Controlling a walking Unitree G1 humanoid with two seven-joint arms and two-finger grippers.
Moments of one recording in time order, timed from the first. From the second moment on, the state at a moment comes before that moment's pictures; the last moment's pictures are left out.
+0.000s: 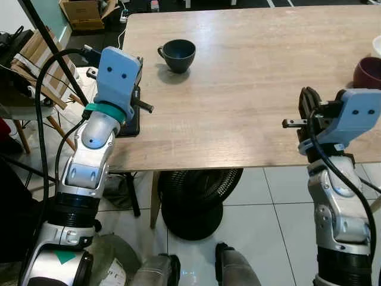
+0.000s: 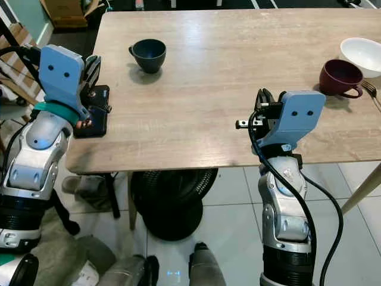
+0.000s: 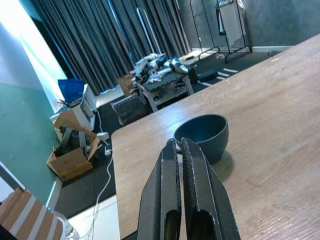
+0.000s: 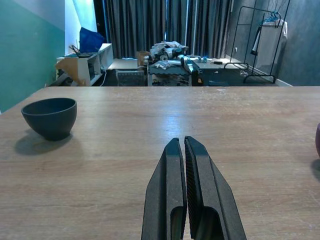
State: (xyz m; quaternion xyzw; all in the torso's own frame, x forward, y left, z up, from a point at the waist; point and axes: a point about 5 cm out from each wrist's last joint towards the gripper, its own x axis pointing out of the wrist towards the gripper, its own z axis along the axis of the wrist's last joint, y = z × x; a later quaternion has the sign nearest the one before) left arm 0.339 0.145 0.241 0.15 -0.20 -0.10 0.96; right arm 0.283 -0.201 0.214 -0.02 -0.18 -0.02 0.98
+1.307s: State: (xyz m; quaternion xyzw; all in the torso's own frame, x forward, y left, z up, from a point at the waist) left arm 0.342 0.139 0.249 0.14 -0.21 -0.09 0.96; right arm 0.280 -0.217 0.216 -0.02 -0.19 -0.06 0.98
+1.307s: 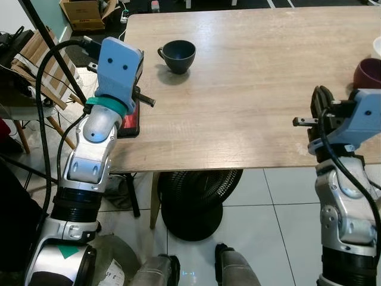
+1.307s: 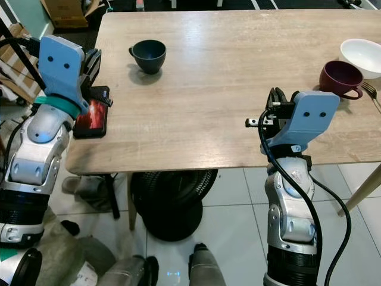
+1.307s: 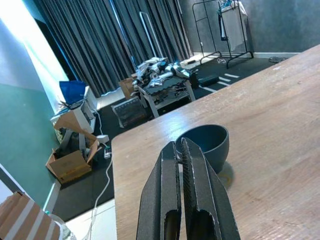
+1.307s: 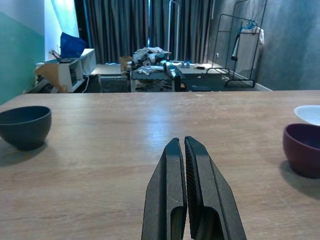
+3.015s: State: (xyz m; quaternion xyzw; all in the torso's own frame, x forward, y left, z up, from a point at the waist) left arm 0.341 0.126 0.254 0.17 -0.23 -0.09 0.95; right arm 0.299 -0.211 0.219 -0.05 -0.19 -0.04 0.98
